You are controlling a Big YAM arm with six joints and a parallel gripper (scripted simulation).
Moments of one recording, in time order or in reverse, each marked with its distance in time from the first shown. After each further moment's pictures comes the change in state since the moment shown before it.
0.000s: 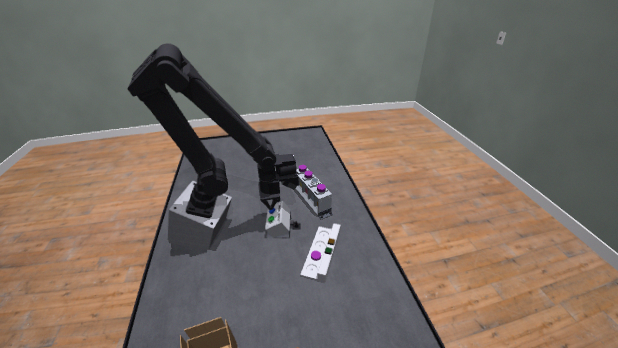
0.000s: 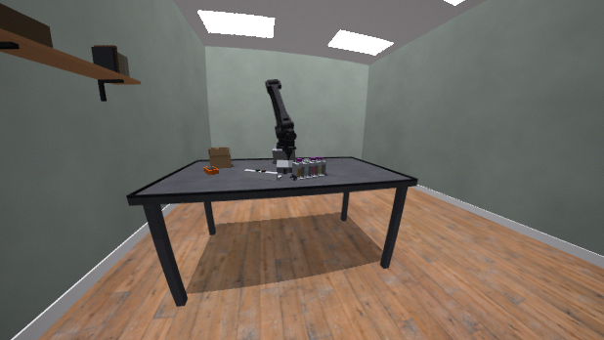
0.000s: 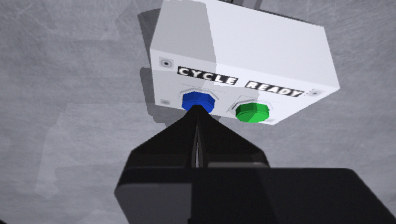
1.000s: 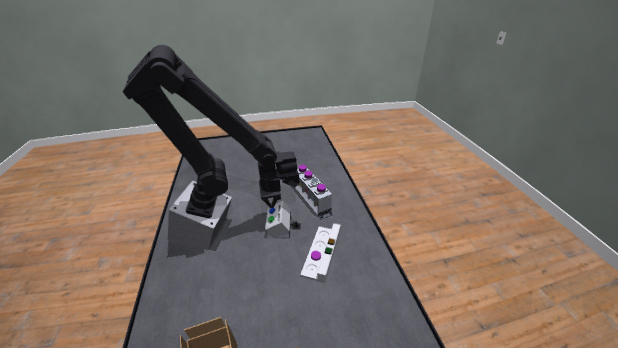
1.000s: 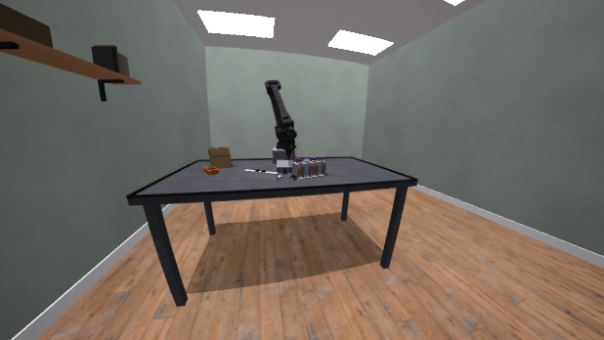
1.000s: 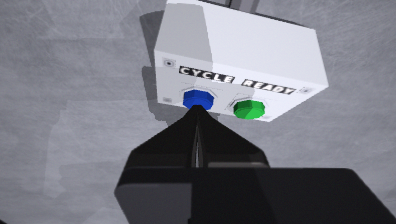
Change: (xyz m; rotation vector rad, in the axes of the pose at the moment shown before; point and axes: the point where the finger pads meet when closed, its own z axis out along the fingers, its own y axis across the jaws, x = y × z) arm -0.003 0.000 -0.009 0.000 -0.004 0.002
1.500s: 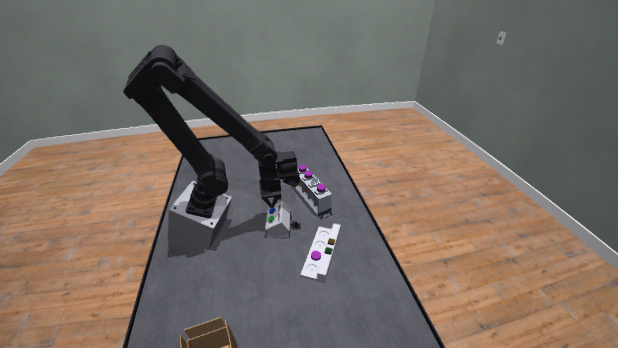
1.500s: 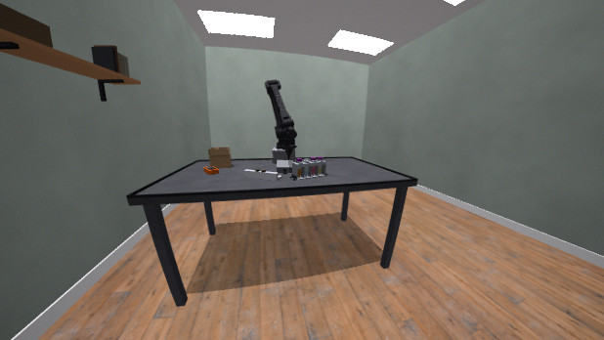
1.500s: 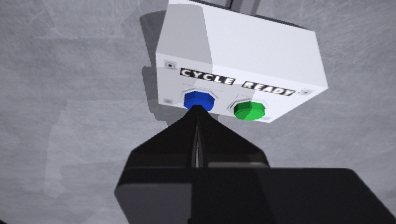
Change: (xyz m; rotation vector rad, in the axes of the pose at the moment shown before) arm -0.001 0.001 0.000 0.000 -0.001 0.000
